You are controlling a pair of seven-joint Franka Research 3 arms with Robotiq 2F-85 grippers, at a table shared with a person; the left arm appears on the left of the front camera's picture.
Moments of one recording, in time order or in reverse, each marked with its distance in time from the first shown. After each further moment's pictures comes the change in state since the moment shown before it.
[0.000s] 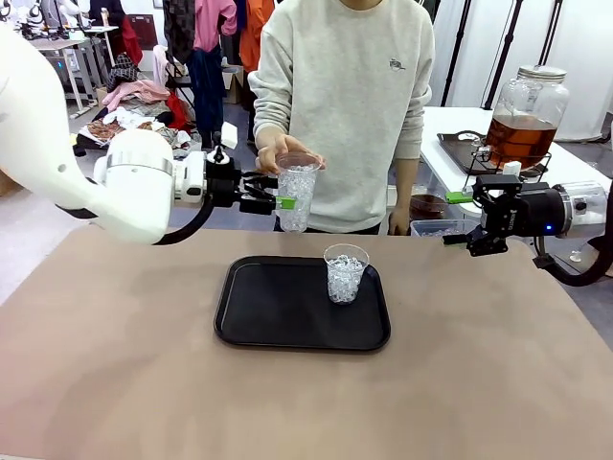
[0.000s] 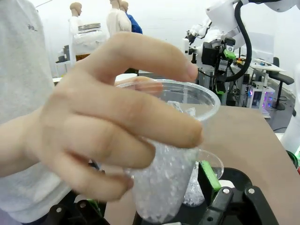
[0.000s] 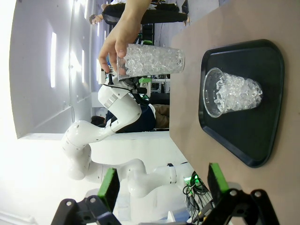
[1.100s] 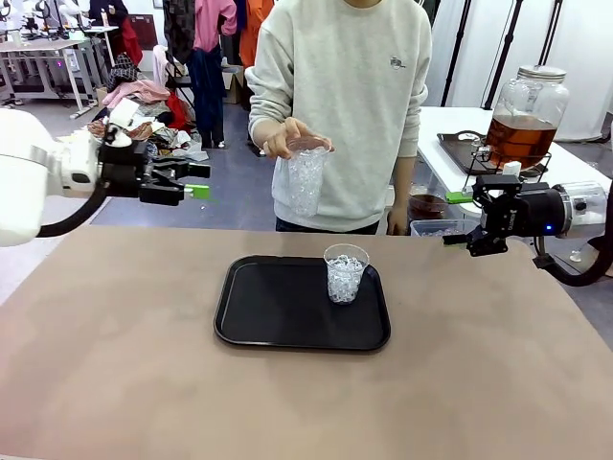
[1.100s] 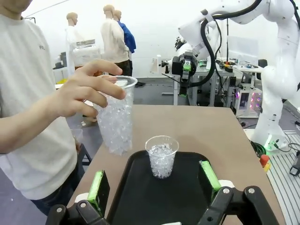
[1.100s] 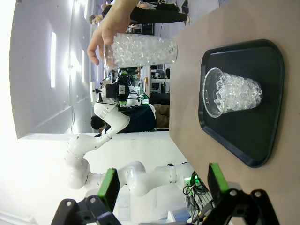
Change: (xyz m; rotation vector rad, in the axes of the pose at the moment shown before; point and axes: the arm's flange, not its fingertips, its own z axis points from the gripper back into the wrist) left arm 0.031 -0.042 0.155 -0.036 -0.019 -0.009; right arm 0.000 0.000 0.000 0.000 0.000 -0.001
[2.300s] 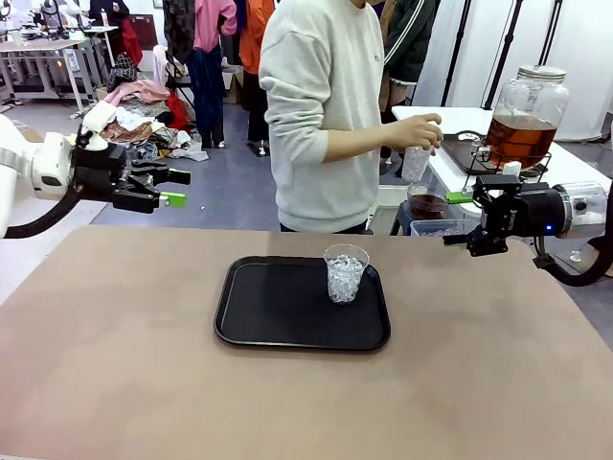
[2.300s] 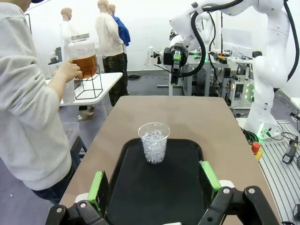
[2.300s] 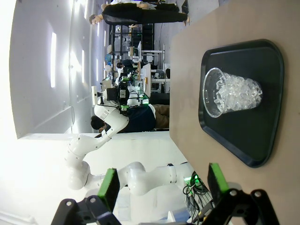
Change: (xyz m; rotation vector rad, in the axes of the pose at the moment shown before) left arm -0.005 -0.007 0.032 -0.025 0.043 -0.010; right arm 0.000 0.000 0.000 0.000 0.000 0.000
